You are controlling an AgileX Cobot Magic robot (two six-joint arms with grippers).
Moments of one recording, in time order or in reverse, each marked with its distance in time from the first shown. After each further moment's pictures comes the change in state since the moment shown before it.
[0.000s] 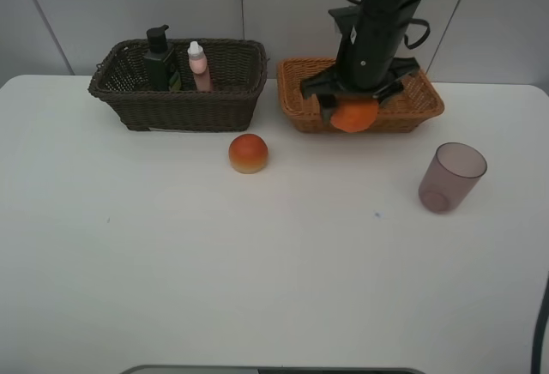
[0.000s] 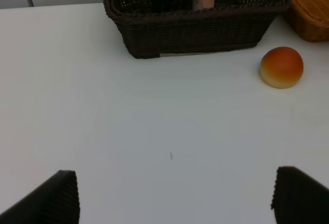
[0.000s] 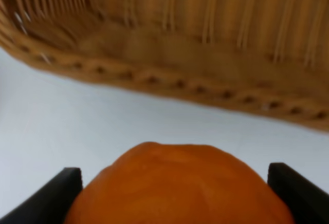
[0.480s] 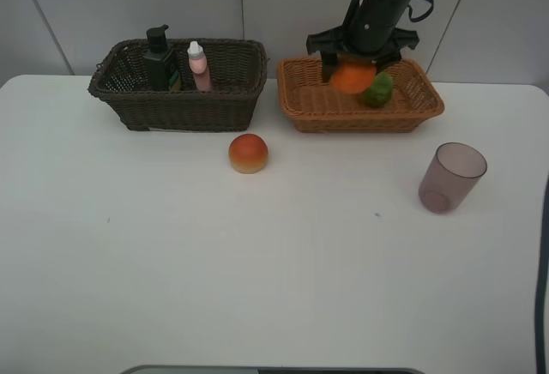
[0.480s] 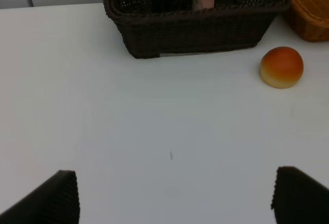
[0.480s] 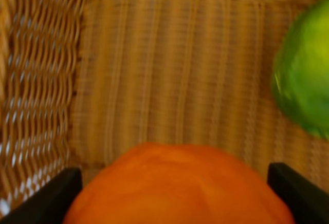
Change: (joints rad) left arm 0.000 0.000 0.000 0.000 0.000 0.000; right arm -0.099 0.156 -0.266 0.079 -0.018 -0.043
